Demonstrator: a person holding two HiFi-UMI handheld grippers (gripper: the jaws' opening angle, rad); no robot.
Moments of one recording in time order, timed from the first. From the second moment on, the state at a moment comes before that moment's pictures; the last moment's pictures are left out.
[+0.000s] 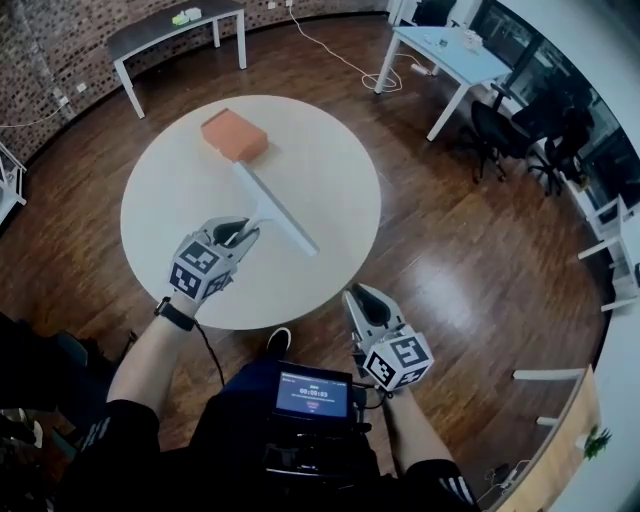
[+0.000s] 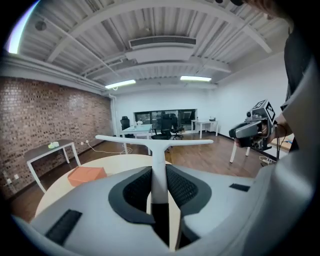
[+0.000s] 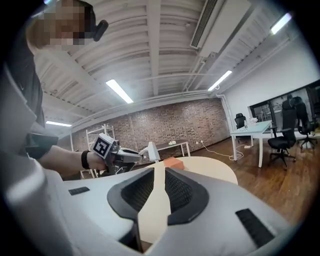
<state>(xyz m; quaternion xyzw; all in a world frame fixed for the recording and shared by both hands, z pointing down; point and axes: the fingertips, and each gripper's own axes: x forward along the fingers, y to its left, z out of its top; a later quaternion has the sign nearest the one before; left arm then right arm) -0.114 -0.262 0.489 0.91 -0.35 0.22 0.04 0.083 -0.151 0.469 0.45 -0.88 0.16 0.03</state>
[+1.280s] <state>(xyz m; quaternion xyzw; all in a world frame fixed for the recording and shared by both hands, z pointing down) -0.016 -0.488 0.792 0.86 -0.26 0.39 0.21 0.082 -0.353 0.563 0.49 -0.84 0.24 0.04</state>
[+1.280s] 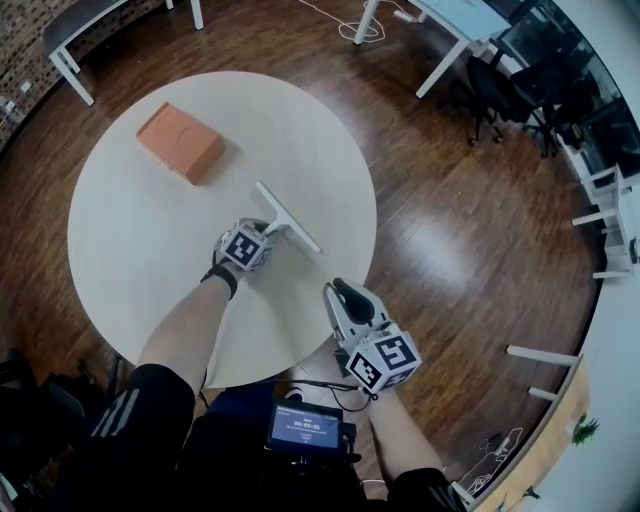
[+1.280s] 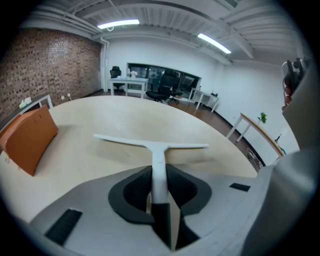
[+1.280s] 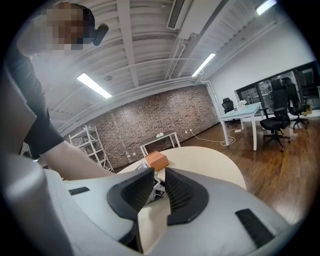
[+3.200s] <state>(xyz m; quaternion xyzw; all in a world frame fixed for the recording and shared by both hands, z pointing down) -0.092 0.031 0.487 0.93 -0.31 0.17 0.05 0.056 0.023 0.451 0.43 -0.89 0.15 -0.02</state>
